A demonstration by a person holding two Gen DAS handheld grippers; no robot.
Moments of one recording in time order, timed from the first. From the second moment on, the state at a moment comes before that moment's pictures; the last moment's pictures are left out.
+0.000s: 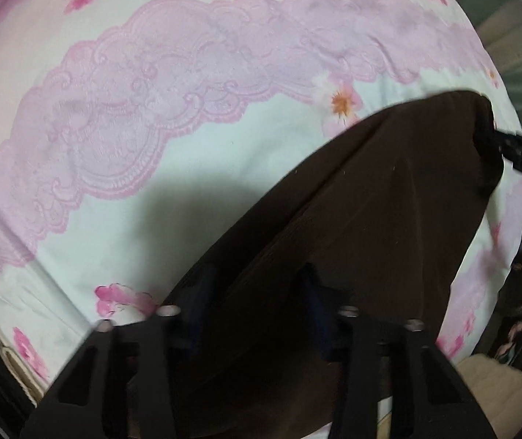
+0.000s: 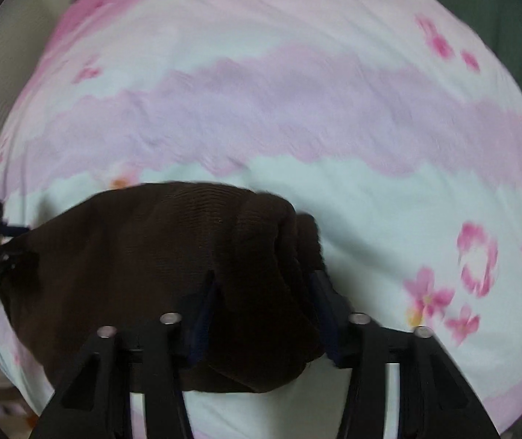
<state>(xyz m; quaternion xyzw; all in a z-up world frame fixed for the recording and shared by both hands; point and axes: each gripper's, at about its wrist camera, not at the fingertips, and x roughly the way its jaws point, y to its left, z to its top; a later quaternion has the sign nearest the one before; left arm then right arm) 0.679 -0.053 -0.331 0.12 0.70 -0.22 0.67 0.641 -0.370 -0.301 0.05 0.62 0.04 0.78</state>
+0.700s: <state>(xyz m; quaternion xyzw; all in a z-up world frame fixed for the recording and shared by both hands) 0.667 -0.087 -0.254 0.16 0.58 -0.15 0.79 0.619 -0.399 -0.248 0.07 0.55 -0.02 0.83</state>
